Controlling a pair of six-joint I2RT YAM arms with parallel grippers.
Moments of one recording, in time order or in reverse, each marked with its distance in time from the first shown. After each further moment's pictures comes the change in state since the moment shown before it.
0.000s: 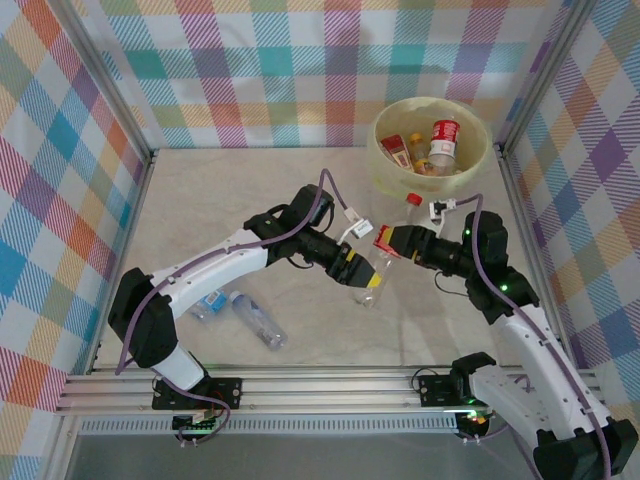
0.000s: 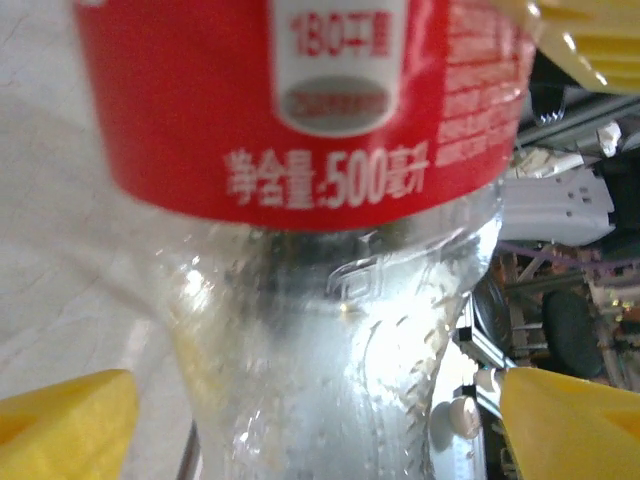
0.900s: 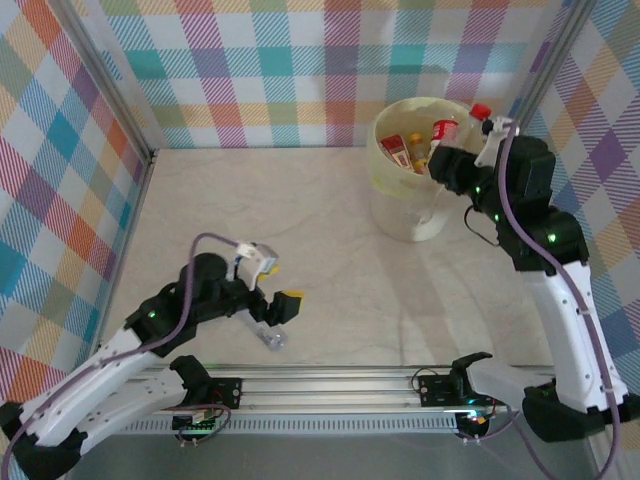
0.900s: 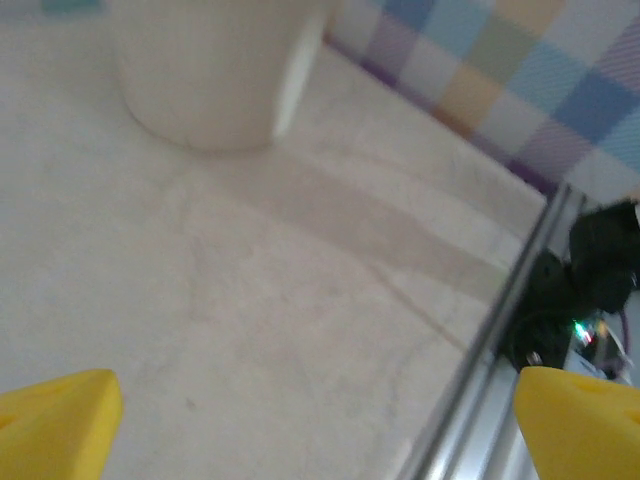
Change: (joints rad) left arm -0.006 -0.952 -0.594 0.027 -0.751 0.076; right arm 0.000 0.335 0.827 -0.416 0.662 -0.373
